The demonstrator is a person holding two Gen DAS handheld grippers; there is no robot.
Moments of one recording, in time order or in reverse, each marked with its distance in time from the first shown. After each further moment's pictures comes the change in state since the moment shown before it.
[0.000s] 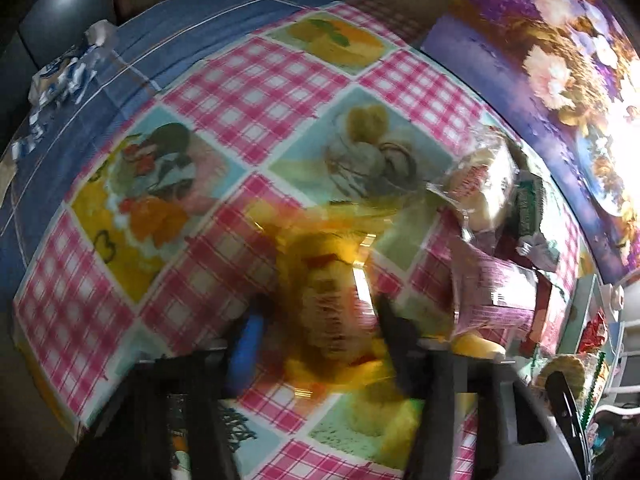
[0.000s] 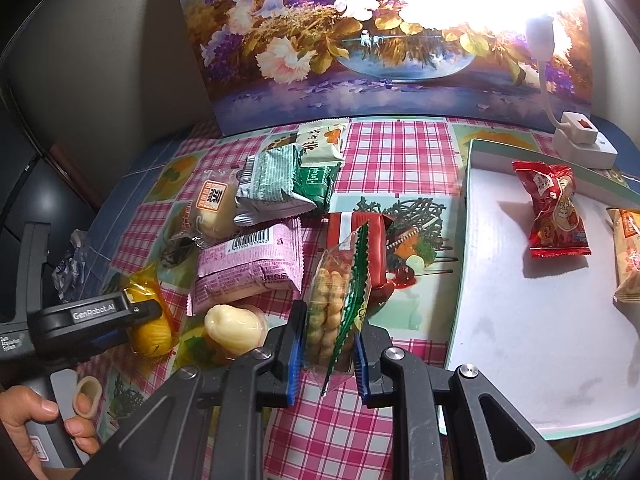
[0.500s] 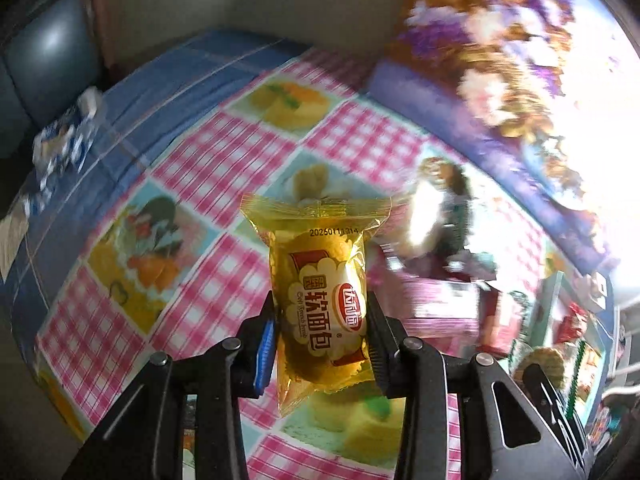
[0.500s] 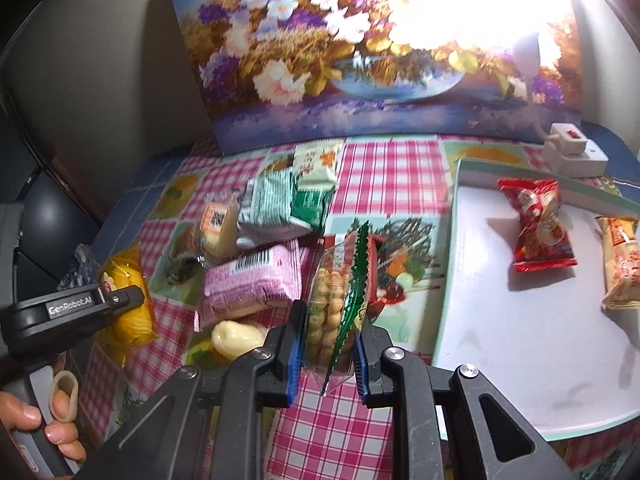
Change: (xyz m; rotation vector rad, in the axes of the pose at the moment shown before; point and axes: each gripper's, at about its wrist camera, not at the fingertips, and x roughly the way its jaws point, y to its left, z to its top) left arm -0.060 -0.046 -0.004 0.117 -0.158 -0.033; right arm -0.021 -0.005 0.008 0.027 -0.060 0.001
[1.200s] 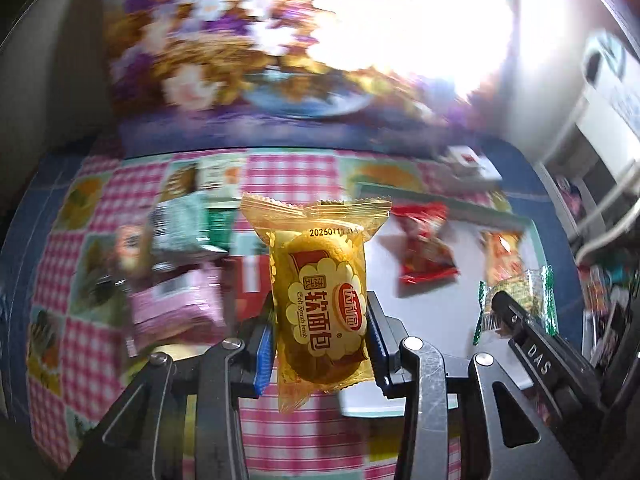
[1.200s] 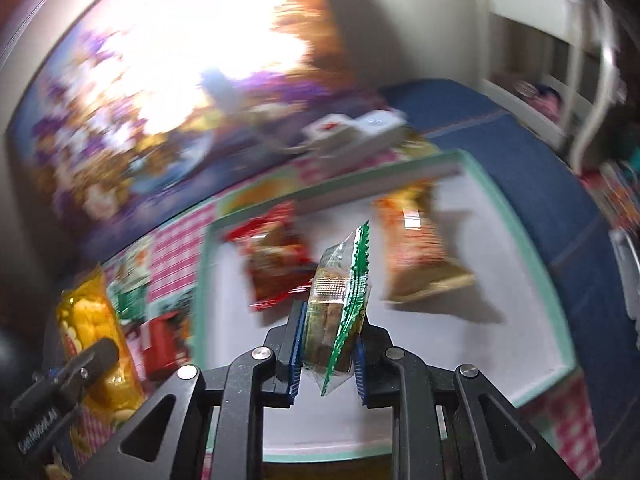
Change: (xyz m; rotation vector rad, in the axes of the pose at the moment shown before) left arm -0.028 -0.219 -0.071 0.543 -0.006 -0.200; right arm -0.062 -0.168 -0.004 0.430 -0.084 -0.322
